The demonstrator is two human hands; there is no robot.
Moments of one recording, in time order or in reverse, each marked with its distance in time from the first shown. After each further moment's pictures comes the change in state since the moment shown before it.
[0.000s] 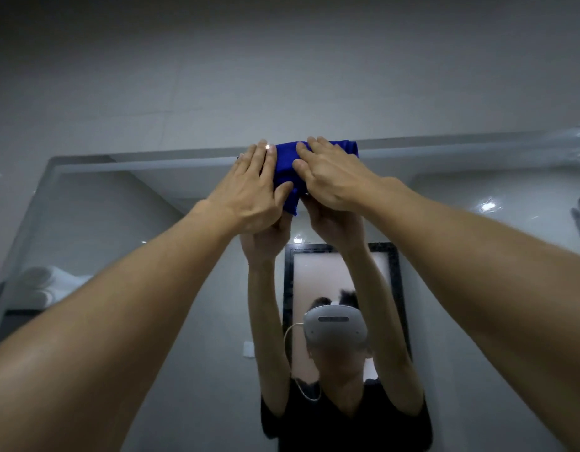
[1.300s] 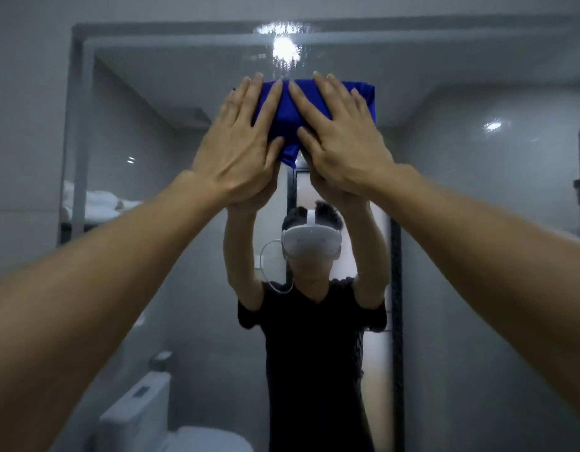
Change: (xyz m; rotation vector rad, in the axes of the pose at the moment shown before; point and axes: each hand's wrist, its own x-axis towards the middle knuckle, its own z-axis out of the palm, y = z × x) left_hand -0.116 -0.134 0.035 -0.069 0.122 0.101; right_hand -0.012 -0.146 0.098 0.051 0.122 0.046
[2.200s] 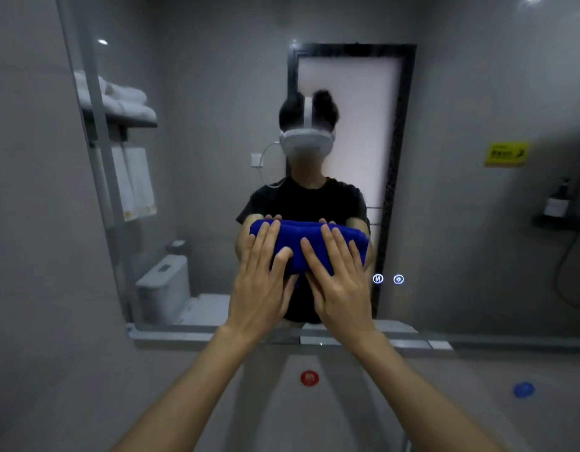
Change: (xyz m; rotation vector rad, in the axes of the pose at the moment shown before) left_hand -0.350 0.127 0.040 -0.381 -0.189 -0.109; right_hand -0.360 -0.139 0.096 0.237 0.021 0.148
